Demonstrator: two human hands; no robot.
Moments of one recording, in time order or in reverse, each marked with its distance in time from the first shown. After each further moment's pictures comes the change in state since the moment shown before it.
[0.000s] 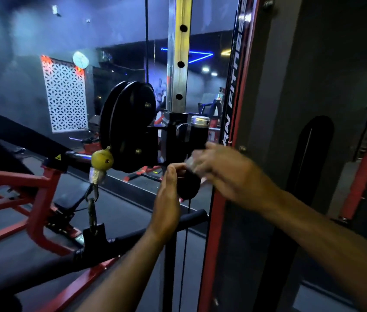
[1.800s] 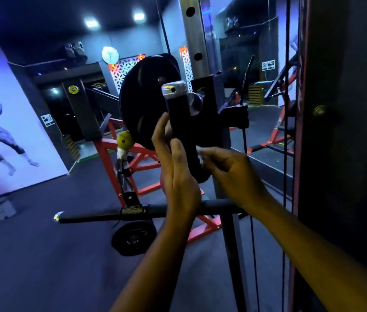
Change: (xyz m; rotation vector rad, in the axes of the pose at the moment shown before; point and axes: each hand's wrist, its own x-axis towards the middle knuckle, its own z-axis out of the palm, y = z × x) left_hand 0.017 -0.009 0.082 0.643 0.638 0.321; right_hand -0.057 0.064 0.118 1.266 0.161 0.367
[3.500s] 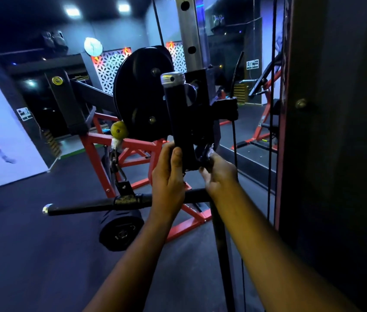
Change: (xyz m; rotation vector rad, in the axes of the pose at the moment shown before) left_hand -0.011 -0.038 -0.038 0.069 -0.269 -0.002; right_hand 0.006 0.022 0.044 1.022 0.828 0.906
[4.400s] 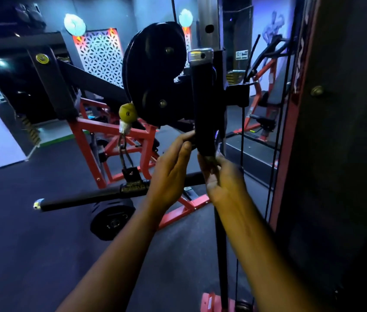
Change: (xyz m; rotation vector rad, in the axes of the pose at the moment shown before) left_hand 0.001 -0.009 -0.048 -0.041 -0.344 0.014; right_hand -0.021 0.040 -0.005 0.125 0.059 0.044
